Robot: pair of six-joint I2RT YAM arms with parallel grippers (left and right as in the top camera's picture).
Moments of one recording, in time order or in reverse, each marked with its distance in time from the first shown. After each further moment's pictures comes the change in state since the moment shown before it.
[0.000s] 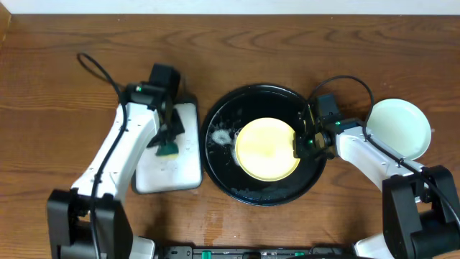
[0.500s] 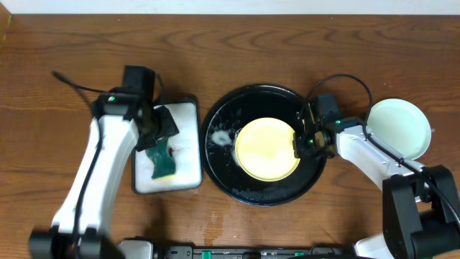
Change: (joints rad) left arm 0.110 -0.147 -0.008 0.005 0.217 0.066; right arm 0.000 0.000 0.019 -0.021 -0.003 -0.058
